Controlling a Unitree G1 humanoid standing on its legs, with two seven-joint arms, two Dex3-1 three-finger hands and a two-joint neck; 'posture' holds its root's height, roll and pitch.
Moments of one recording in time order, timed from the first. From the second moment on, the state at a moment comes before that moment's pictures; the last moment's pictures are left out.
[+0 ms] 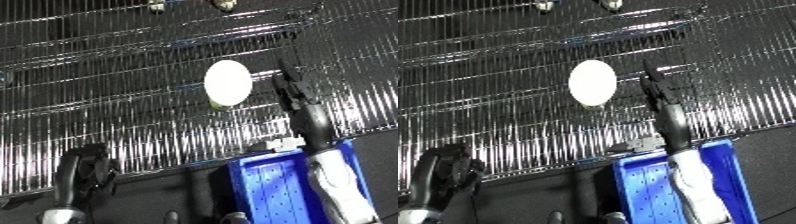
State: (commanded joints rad) left arm -0.45 0.36 -0.24 0.31 -0.75 -0.23 0.06; right arm -0.73 -0.47 0.27 0.44 0.42 -0.26 -0.07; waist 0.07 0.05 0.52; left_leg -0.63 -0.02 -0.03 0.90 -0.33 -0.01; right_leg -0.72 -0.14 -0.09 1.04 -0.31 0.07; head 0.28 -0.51
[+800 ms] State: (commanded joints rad) left arm -0.49 0.38 -0.27 0.27 -0.80 -0.22 0.08; right arm -0.92 -0.49 0.37 0.54 0.47 -0.21 -0.07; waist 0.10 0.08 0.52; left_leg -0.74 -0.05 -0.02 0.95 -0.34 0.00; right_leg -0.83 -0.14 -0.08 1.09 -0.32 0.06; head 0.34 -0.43
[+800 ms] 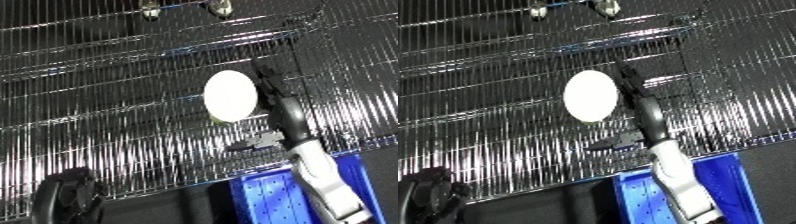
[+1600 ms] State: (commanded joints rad) left arm -0.47 0.38 -0.29 0.21 -0.82 -0.24 0.10; right arm -1.05 -0.46 0.40 0.59 0.48 -0.19 -0.08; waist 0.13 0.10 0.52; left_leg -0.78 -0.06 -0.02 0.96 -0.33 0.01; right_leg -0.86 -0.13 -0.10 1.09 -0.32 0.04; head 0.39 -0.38
